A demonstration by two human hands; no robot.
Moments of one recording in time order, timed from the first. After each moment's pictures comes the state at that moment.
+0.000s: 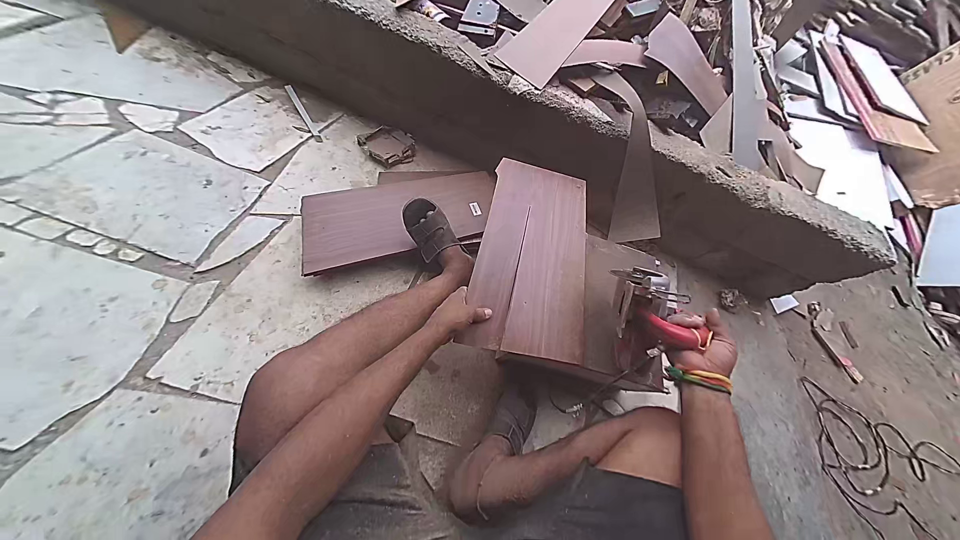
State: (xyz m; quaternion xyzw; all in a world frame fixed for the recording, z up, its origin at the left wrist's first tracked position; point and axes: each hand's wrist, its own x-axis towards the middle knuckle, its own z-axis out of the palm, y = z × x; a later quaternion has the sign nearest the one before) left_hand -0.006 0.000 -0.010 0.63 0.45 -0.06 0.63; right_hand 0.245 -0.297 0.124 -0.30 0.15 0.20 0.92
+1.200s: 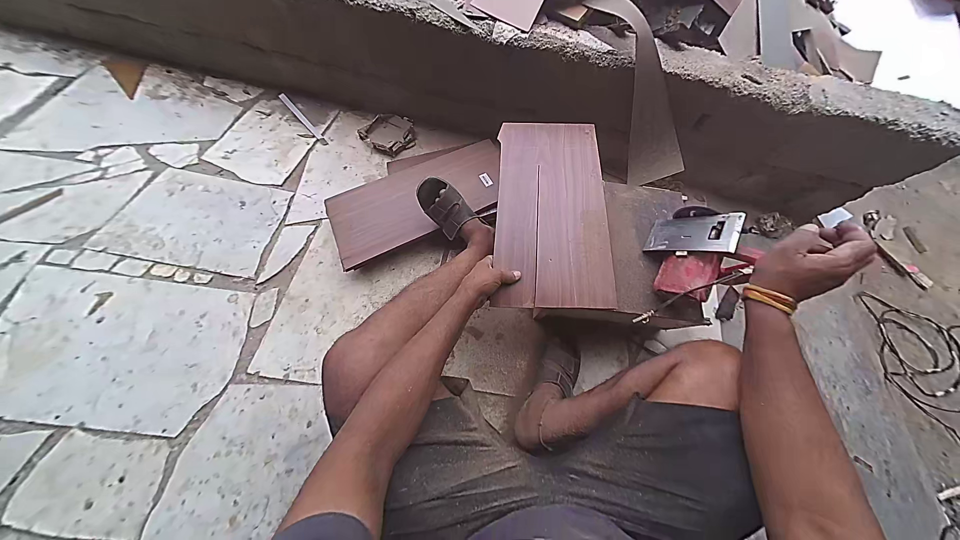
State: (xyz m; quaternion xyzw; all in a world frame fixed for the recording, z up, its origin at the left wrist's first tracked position) left_hand -0.006 -0.001 0.002 0.57 0.44 -0.05 0.69; right_hand 0.265 -0.322 0.132 -0.88 0.04 -0.29 0.39
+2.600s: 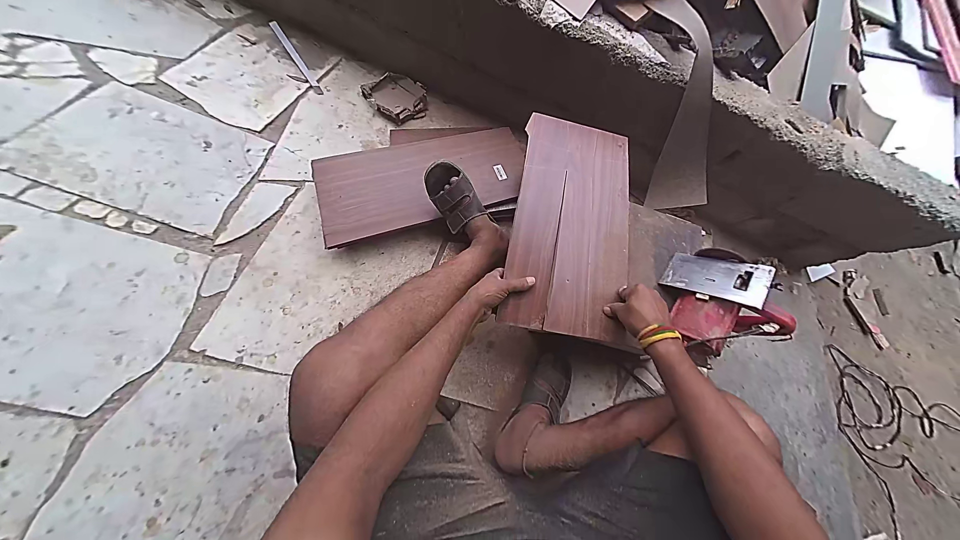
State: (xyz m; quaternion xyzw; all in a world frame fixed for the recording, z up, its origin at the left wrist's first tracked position) left_hand -0.006 0.010 -0.038 0.43 0.42 -0.04 0.80; right_hand 0.185 -0.182 0.075 -0.91 -0.25 0.32 -0.12
